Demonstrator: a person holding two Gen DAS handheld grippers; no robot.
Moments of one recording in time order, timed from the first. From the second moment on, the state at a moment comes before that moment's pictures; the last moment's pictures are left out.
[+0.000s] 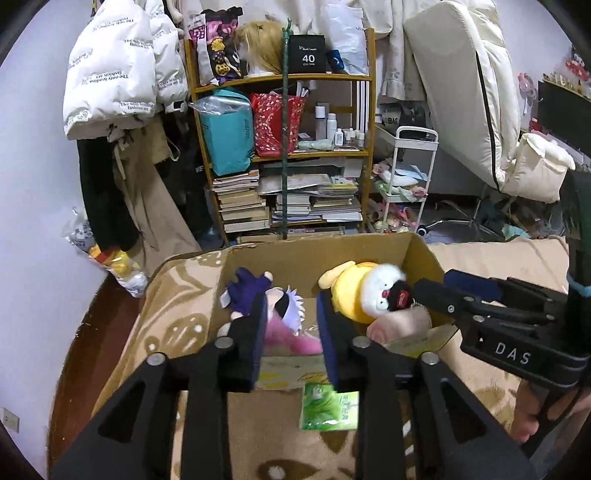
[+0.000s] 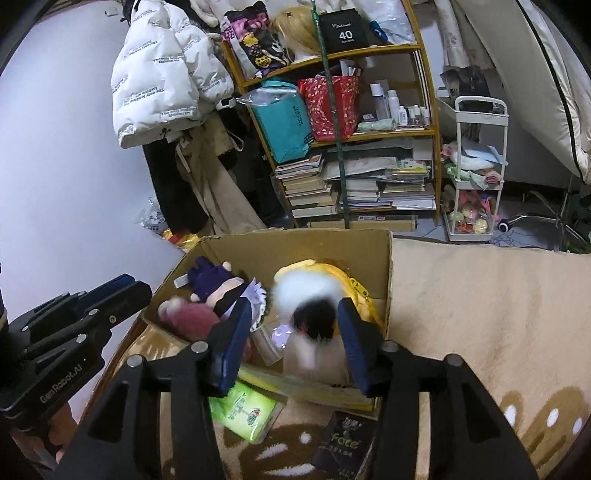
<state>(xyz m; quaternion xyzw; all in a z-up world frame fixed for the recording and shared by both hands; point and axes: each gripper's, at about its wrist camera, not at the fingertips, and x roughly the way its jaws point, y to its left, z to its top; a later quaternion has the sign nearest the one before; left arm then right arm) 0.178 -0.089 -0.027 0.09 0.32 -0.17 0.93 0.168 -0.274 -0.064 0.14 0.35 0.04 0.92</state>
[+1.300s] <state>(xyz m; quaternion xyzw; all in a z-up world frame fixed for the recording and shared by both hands) 0.107 -0.065 -0.055 0.09 0.39 -0.15 0.90 0.109 -0.278 -0.078 0.15 0.43 0.00 0.89</state>
